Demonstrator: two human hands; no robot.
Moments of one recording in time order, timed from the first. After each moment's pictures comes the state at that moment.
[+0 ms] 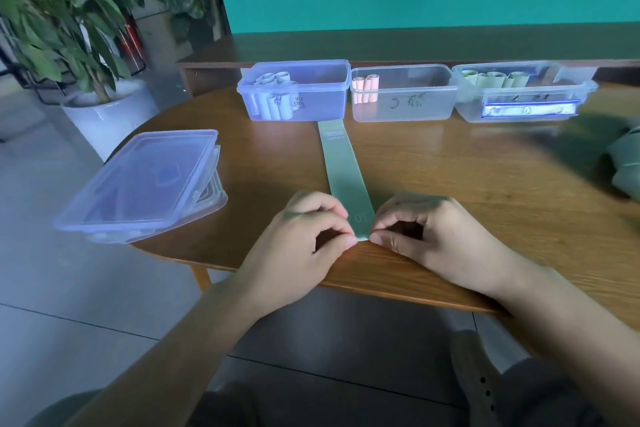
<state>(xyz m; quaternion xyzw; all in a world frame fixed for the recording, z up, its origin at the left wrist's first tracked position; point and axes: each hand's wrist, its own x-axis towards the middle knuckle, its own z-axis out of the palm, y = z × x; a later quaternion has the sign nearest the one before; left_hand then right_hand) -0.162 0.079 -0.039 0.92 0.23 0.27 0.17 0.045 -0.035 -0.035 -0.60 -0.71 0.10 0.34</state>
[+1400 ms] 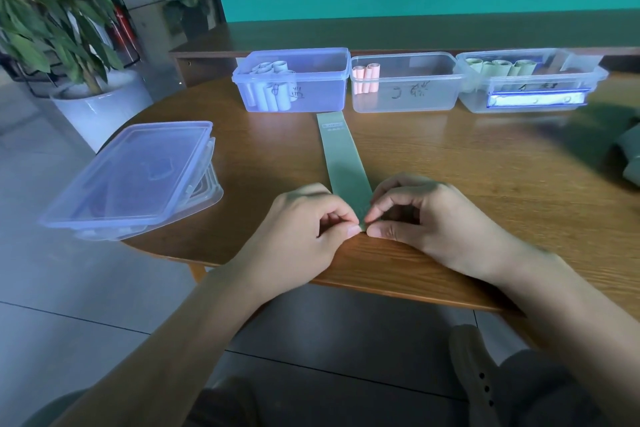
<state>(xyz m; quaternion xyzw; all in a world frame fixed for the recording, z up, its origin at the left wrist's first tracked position) -0.153 0.087 -0.031 0.92 0.22 0.25 0.19 0.045 -0.023 -0.032 -0.64 -0.68 0.14 0.34</state>
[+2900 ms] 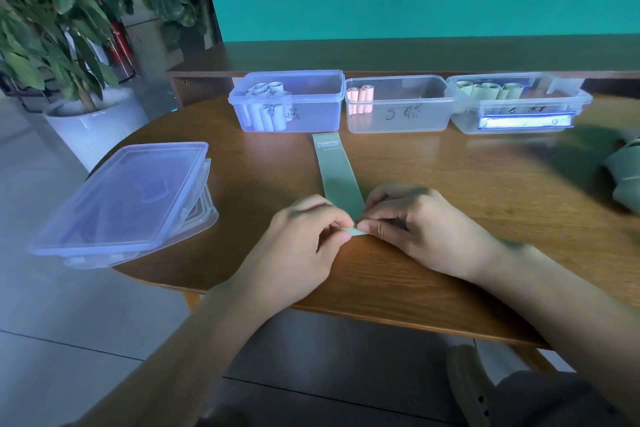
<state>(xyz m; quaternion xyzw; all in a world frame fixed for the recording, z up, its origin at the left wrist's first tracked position) -0.144 0.098 -0.033 0.92 0.24 0.26 0.16 0.063 0.004 -0.039 -0.61 -0.73 0.04 0.30</state>
